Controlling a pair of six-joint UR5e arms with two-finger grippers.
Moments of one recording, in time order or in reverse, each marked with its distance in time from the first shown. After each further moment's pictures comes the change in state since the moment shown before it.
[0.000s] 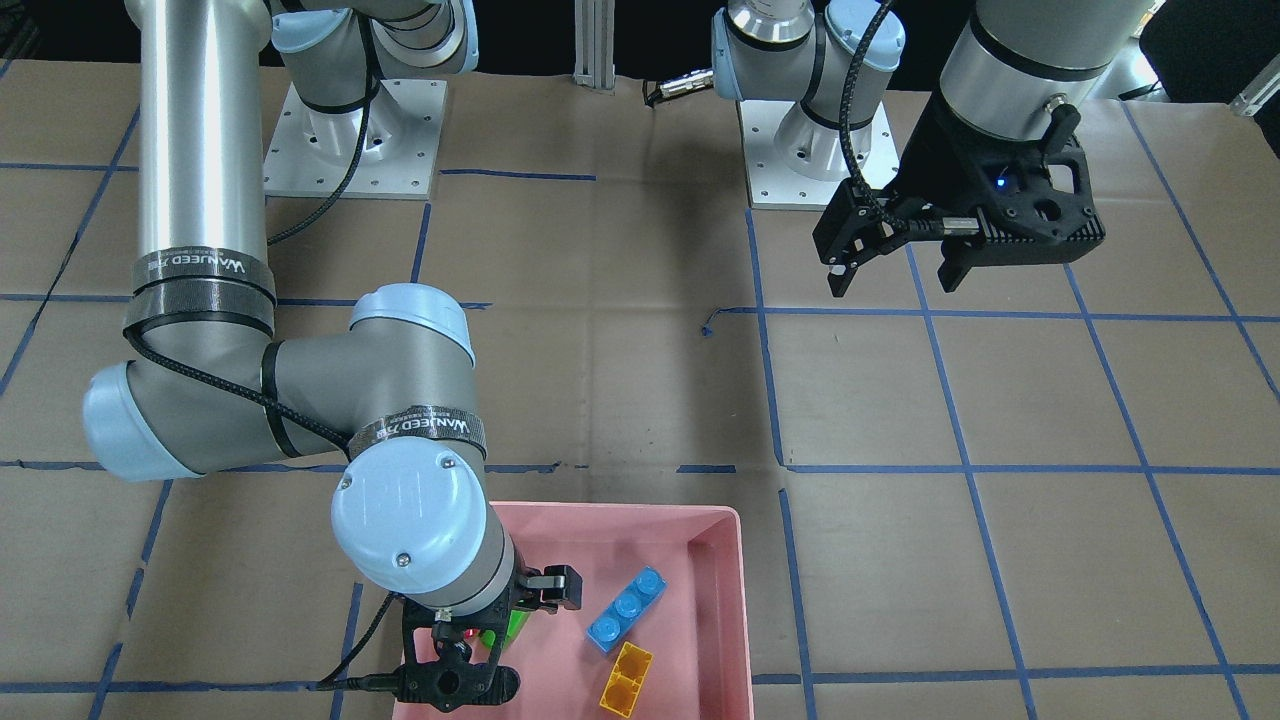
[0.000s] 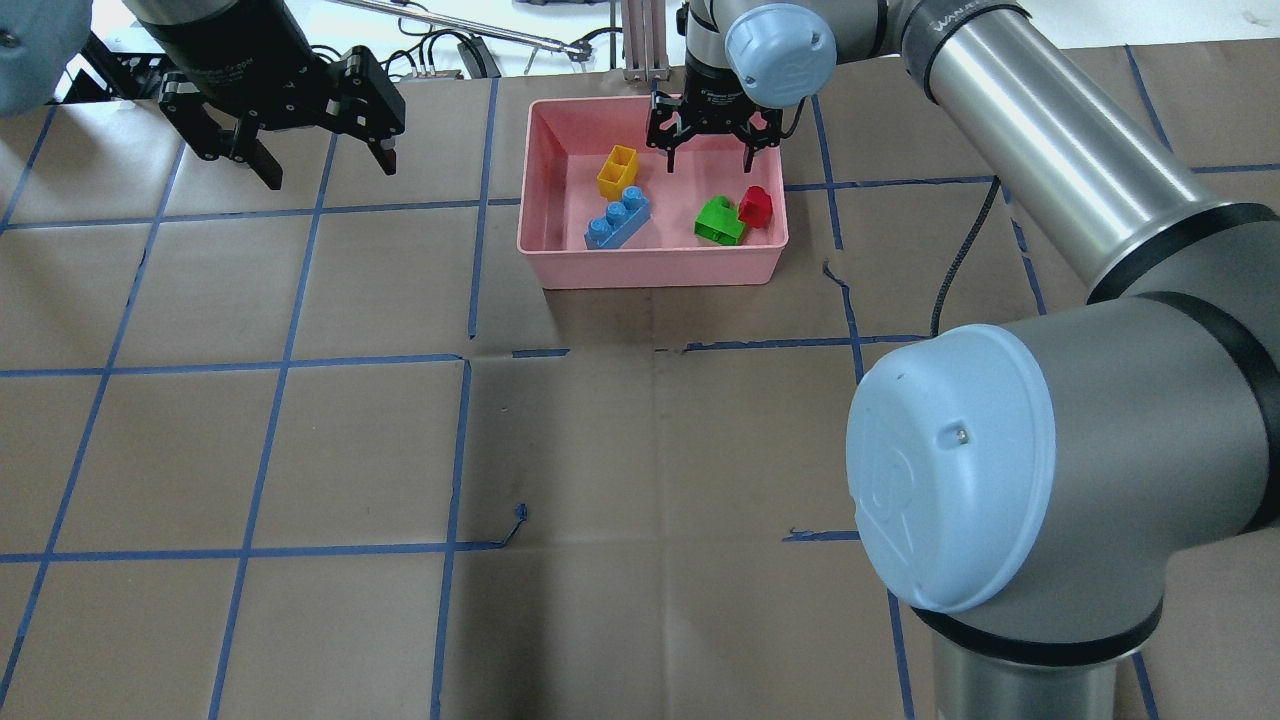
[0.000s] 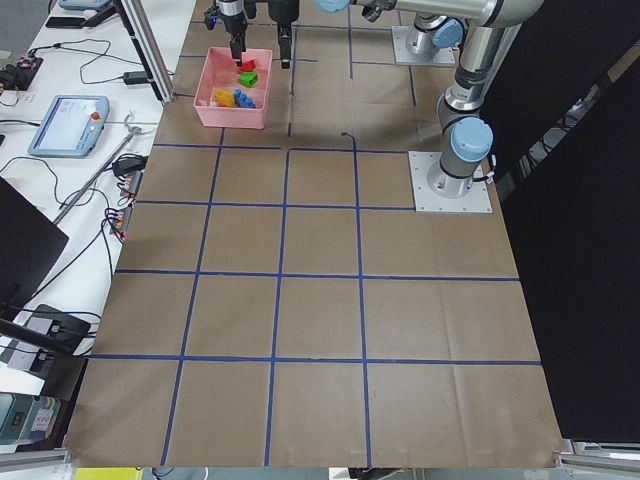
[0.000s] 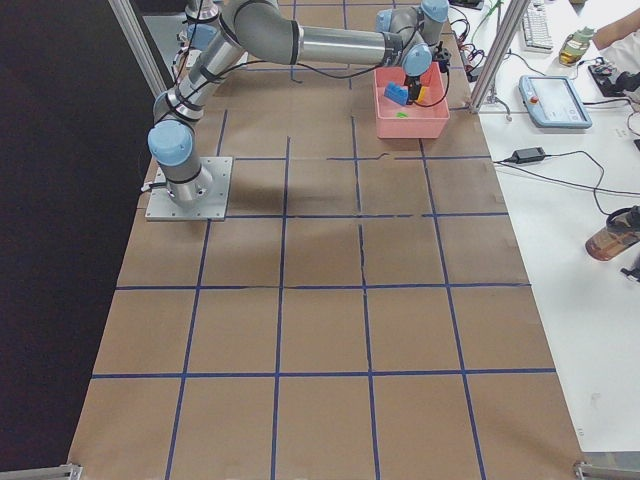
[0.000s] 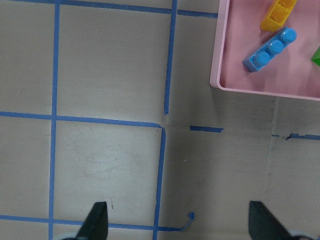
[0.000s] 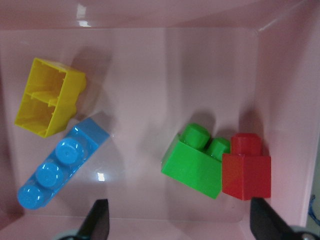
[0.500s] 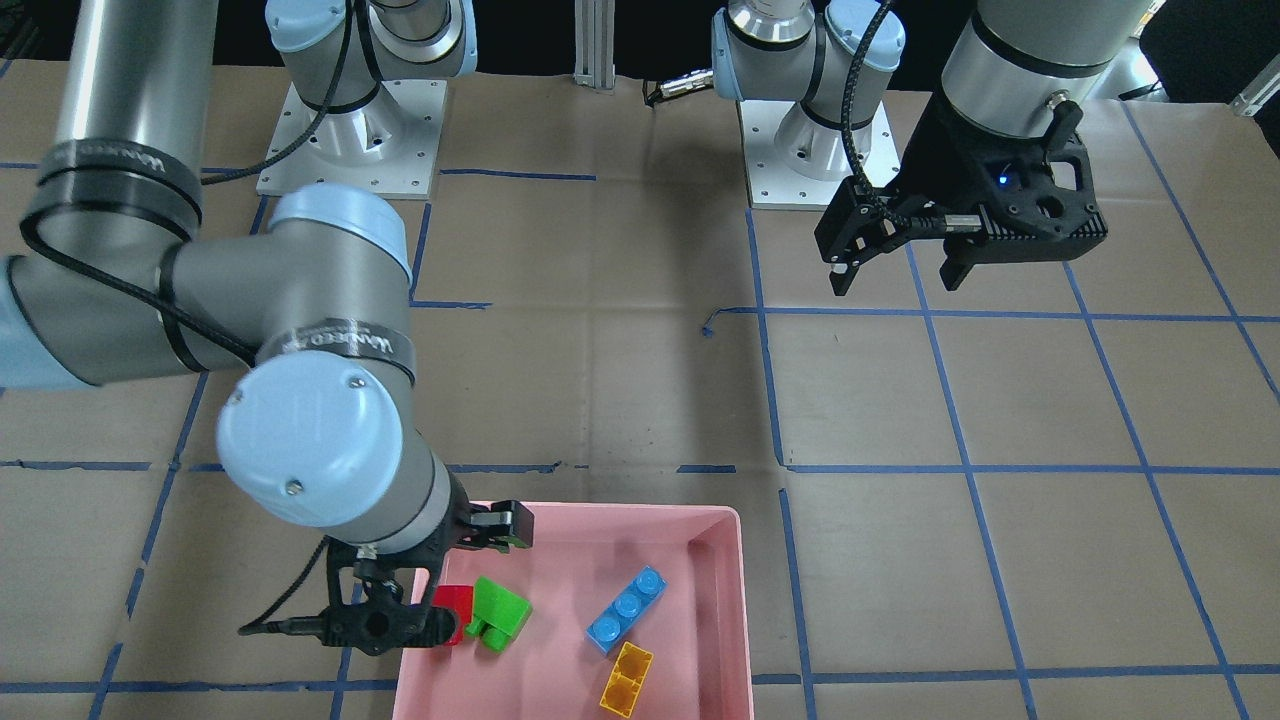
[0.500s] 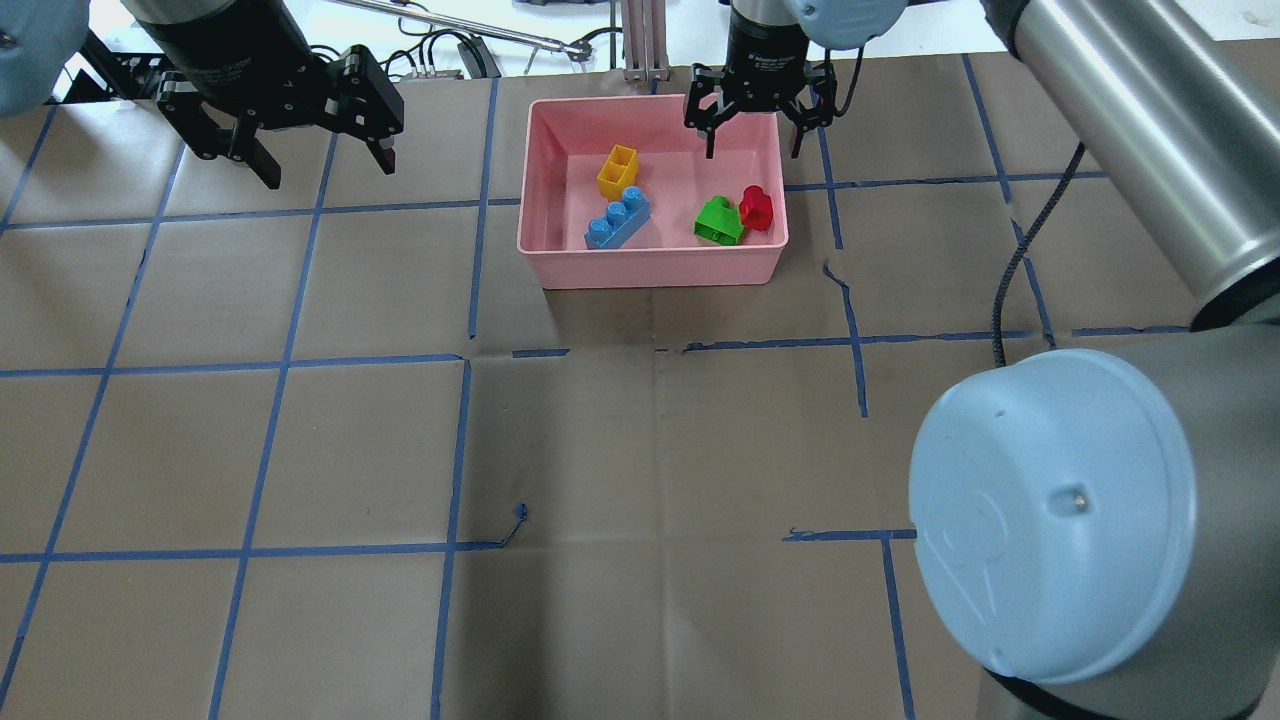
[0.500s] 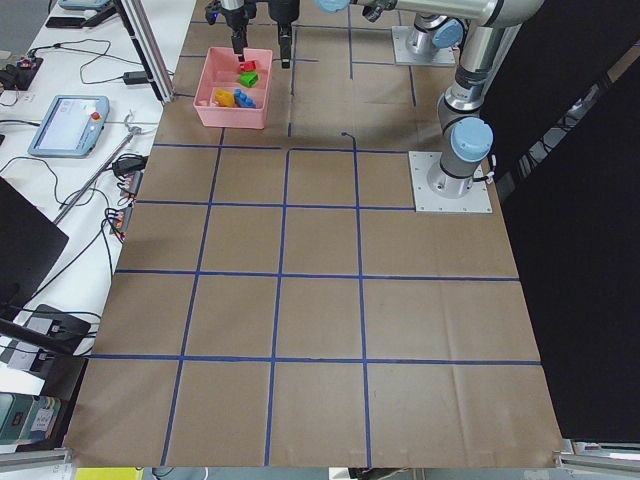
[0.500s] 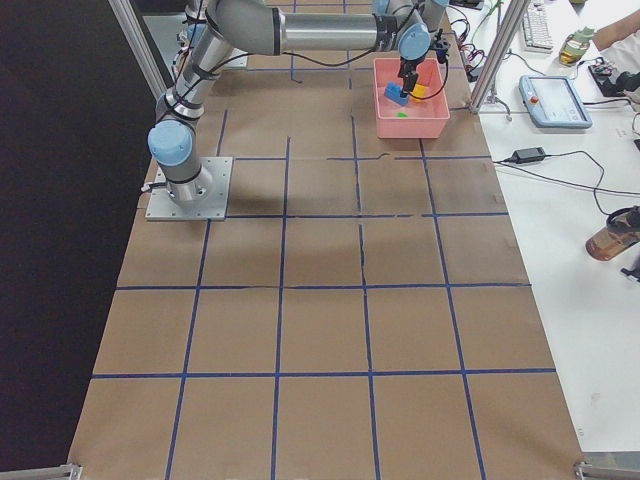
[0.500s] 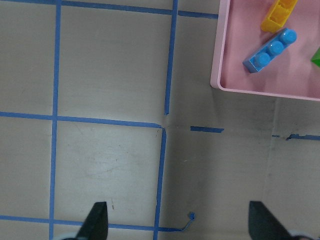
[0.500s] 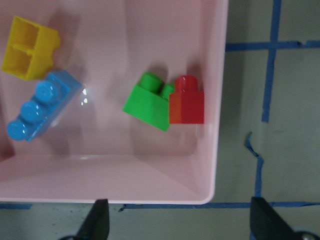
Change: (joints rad) left arm 0.000 0.002 0.000 0.001 0.001 0.000; right arm -0.068 -0.154 0.051 0.191 -0.014 -0.056
